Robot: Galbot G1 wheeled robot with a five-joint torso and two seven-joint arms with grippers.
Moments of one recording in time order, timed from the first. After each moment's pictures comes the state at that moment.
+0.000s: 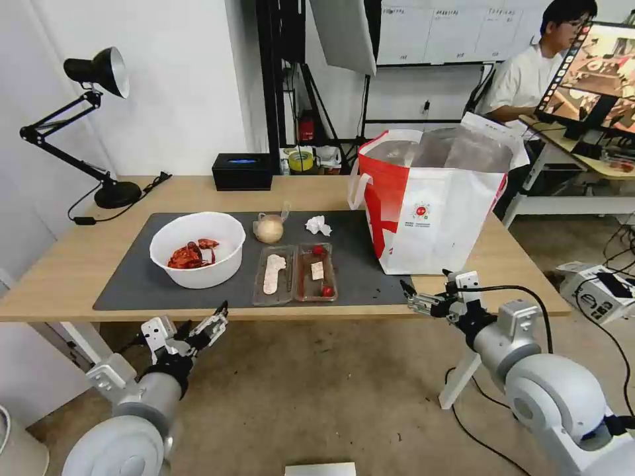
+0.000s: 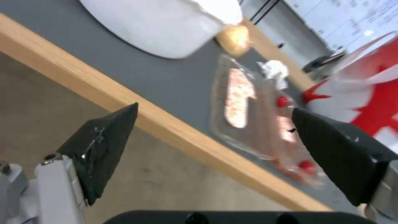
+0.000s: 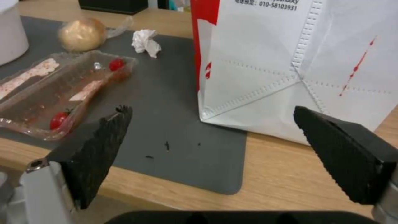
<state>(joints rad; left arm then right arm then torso) 1.59 -1.34 -0.61 -2.38 -1.06 0.43 -0.42 -1.35 0.98 0.51 2.24 0.57 -0.54 0.10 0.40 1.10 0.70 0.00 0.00</state>
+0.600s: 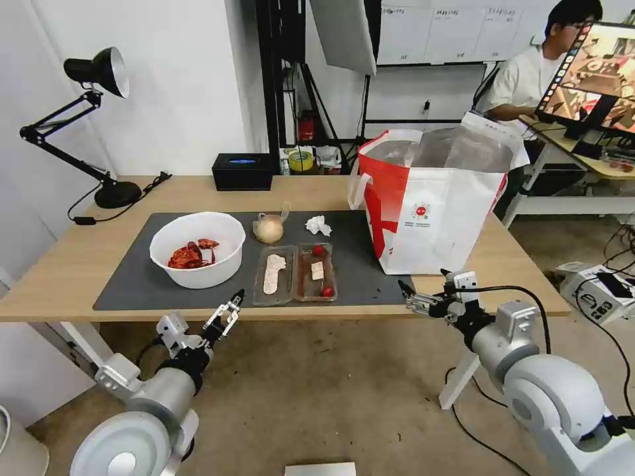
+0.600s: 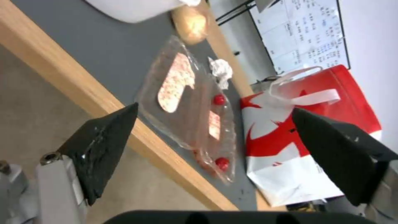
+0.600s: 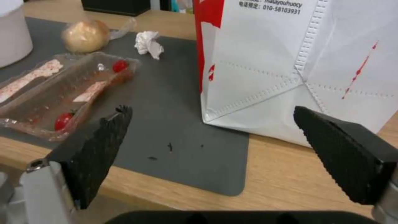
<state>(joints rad) 1.56 -1.35 -0.58 -2.40 -1.38 0.35 -0.46 -1.36 0.97 0.51 2.25 0.56 -0.54 0.10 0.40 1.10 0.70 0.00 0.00</state>
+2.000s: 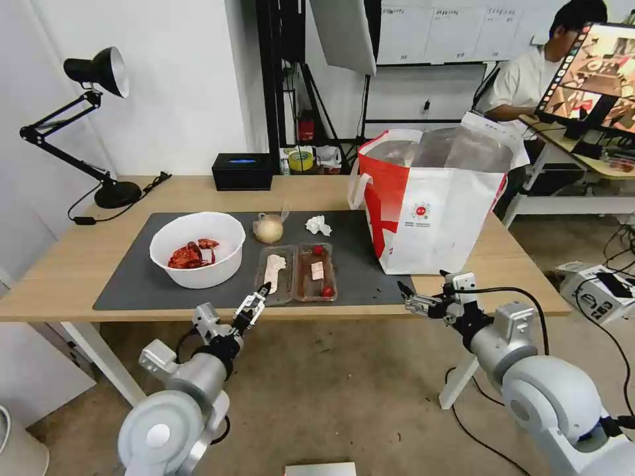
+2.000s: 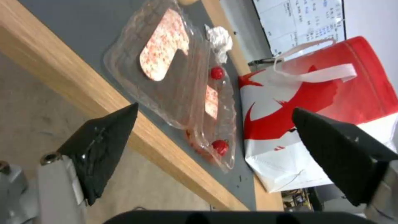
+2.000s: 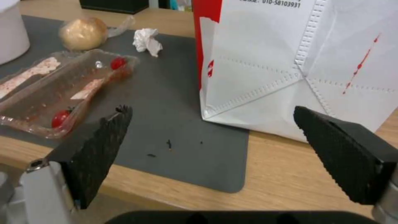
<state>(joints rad) 1.44 -1.35 -0.44 -2.26 -1.37 0.33 -0.47 -1.36 0.98 0.50 2.24 0.56 -0.54 0.10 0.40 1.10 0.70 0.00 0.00</state>
